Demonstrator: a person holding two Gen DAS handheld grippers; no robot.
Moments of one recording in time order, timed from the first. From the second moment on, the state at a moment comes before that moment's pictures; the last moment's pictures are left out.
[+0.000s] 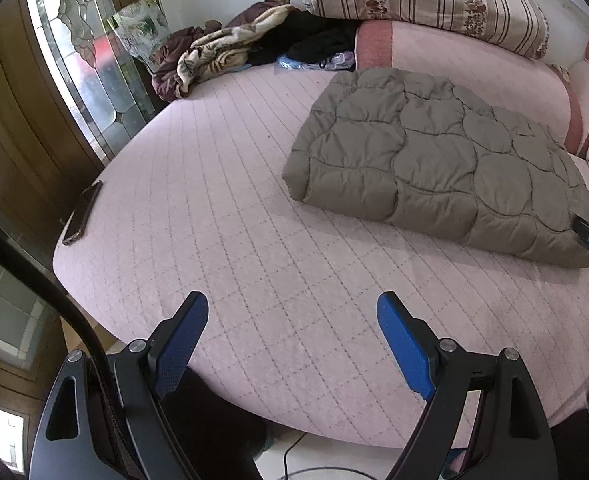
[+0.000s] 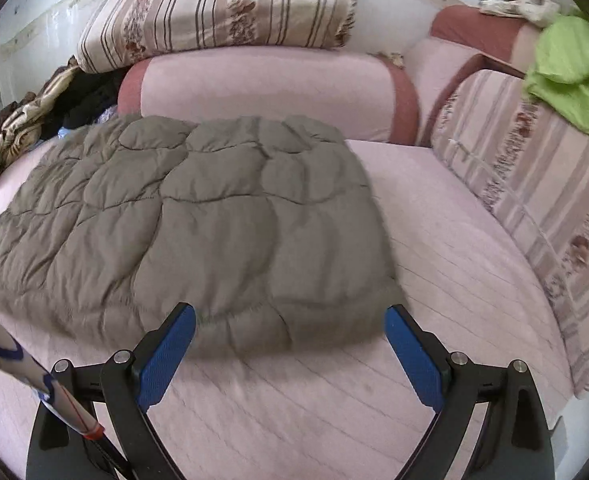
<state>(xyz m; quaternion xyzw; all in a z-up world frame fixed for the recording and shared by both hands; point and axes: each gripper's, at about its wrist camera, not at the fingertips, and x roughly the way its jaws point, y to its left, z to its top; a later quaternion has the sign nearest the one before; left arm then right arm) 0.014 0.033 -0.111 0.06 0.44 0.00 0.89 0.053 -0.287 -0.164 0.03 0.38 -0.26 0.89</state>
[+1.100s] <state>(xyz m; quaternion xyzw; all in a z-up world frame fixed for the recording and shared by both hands) 0.086 0.056 -0.134 0.01 0.49 -0.01 0.87 0.004 -0.381 -0.156 0.15 0.40 -0.24 0.87</state>
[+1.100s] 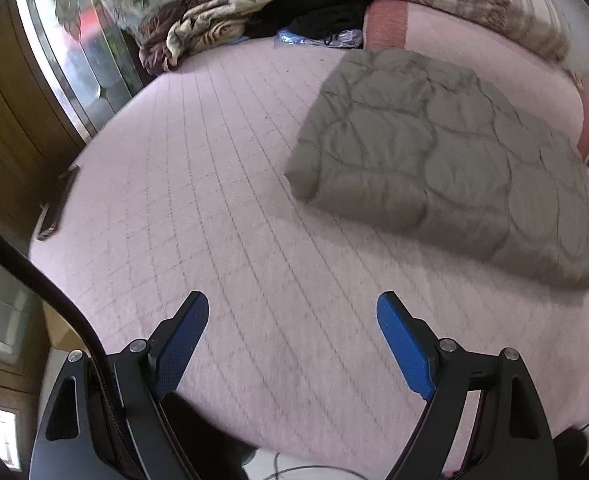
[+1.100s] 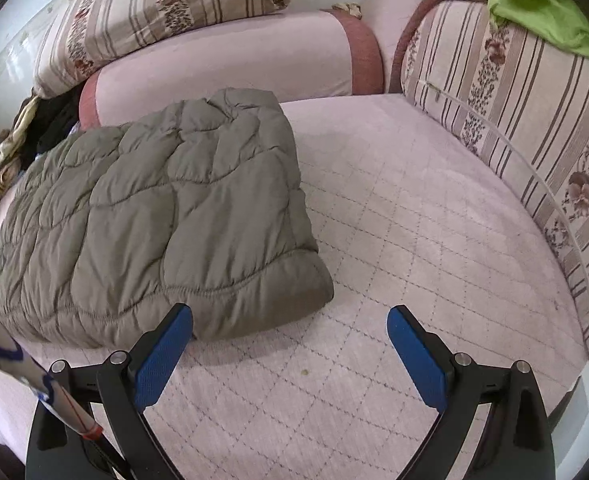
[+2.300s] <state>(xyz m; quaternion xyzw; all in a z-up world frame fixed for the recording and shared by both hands) 0.304 0.047 -0.205 -0.23 0.60 -0.25 0.73 0.115 -0.471 -0.220 0.46 0.40 0.00 0.79</state>
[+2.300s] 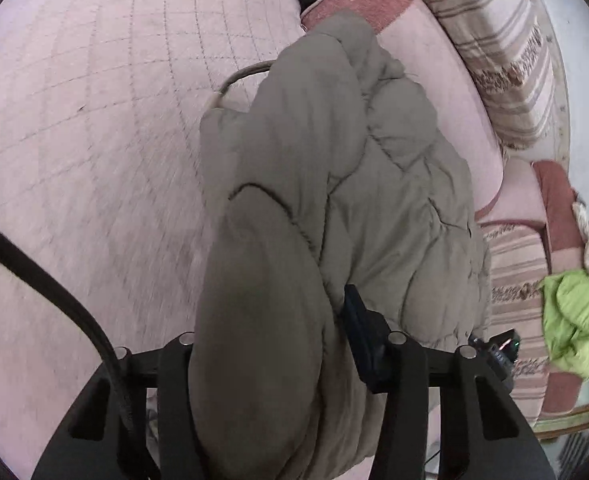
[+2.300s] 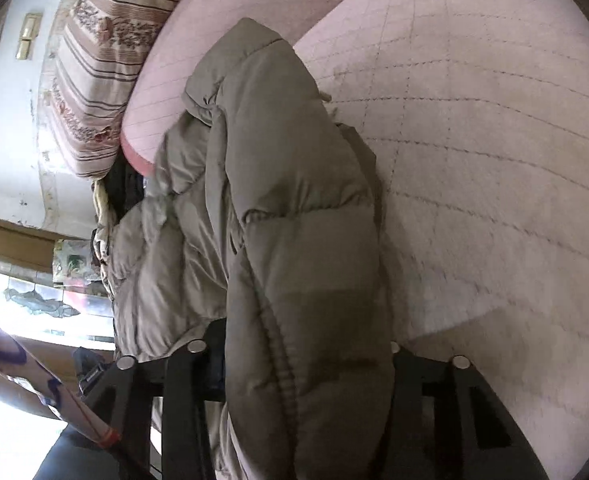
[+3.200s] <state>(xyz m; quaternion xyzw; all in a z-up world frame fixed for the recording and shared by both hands) 0.261 0.074 -0.128 -0.11 0.52 -0.10 0.84 -0.020 -0.377 -0.114 0.16 0.35 -0.22 0.90</state>
